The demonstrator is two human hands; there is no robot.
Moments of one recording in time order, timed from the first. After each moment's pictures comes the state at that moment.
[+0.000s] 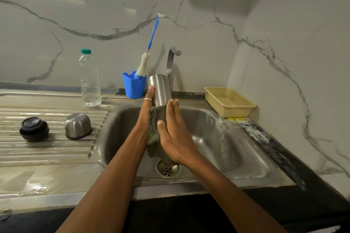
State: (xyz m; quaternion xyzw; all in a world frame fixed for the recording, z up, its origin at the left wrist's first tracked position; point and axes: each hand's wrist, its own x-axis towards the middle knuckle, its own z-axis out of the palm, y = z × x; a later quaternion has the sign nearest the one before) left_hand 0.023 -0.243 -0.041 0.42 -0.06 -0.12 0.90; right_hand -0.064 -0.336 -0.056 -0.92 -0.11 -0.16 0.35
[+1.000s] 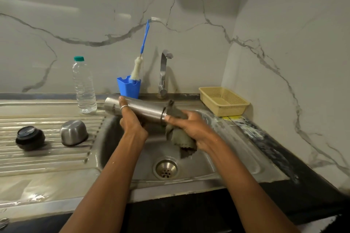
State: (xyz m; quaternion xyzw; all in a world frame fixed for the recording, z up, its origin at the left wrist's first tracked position) left_hand 0.027 -0.238 -0.048 0.32 0.17 0.04 0.93; right_hand -0.054 -0.398 -0.025 -0.77 0.01 -0.01 0.64
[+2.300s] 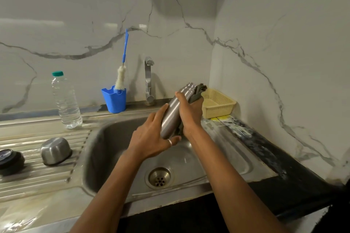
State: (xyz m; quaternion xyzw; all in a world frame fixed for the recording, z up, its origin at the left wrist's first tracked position) left_hand -0.005 -0.271 -0.054 0.89 -0.31 0.18 0.28; right_hand -0.001 -0.420 -0.013 -0.60 0.16 -0.28 0.73
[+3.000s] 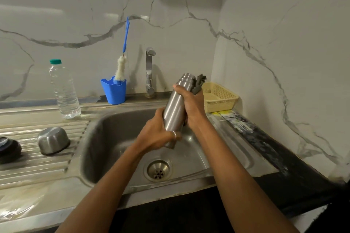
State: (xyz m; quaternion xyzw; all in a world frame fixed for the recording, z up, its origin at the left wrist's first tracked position) left_hand -0.010 -0.286 -0.057 0.84 -0.25 -0.03 0.47; right_hand 0.005 -0.427 -0.016 -0.61 0.12 -0.21 0.76
